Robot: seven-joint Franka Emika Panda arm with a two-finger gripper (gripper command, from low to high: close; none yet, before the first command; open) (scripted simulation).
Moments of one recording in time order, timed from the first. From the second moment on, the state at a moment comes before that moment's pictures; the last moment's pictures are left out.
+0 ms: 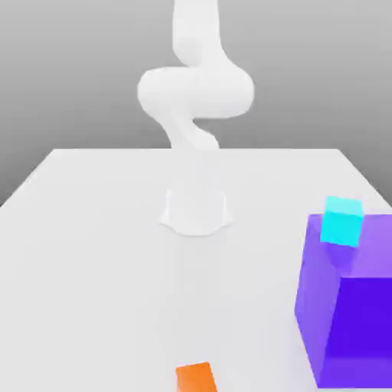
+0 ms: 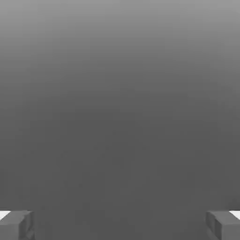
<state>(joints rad) 0.00 -0.75 0.05 -2.27 -0.01 2.26 0.83</state>
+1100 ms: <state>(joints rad) 0.04 0.15 1.00 -2.38 -0.82 2.23 2.23</state>
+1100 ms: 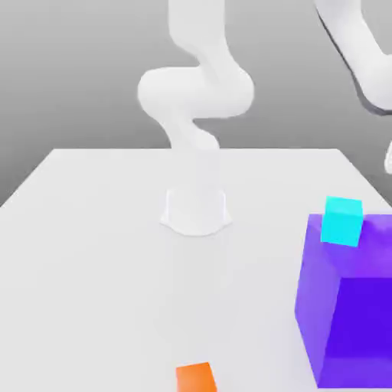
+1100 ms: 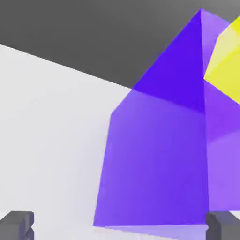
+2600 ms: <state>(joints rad) 0.24 0.35 0.39 -2.72 -0.90 2.98 2.66</state>
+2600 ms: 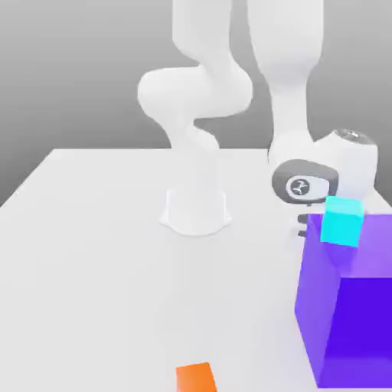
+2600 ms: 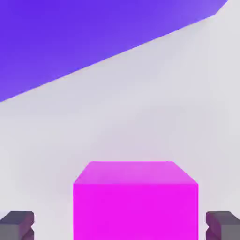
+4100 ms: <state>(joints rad) -0.12 -0.09 1.08 -2.64 -0.40 2.67 1.56</state>
